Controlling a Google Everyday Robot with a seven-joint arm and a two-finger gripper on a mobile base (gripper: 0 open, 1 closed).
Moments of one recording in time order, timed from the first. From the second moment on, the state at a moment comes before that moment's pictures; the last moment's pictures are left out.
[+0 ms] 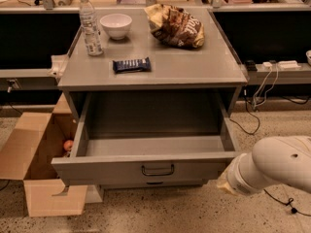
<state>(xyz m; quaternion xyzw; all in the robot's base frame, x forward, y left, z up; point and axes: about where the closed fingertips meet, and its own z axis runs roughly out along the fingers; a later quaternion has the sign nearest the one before) 0.408 -0.220 0.625 -0.49 0.86 0.03 0.15</state>
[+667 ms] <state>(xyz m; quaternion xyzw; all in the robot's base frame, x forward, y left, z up) 0.478 -0.216 0.631 -0.45 0.86 0.04 0.25</state>
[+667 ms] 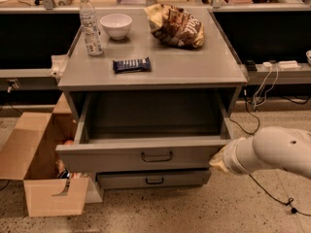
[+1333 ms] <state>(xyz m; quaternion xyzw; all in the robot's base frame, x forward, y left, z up) 0.553 -0.212 0.630 -0.44 0.84 0.05 0.31</state>
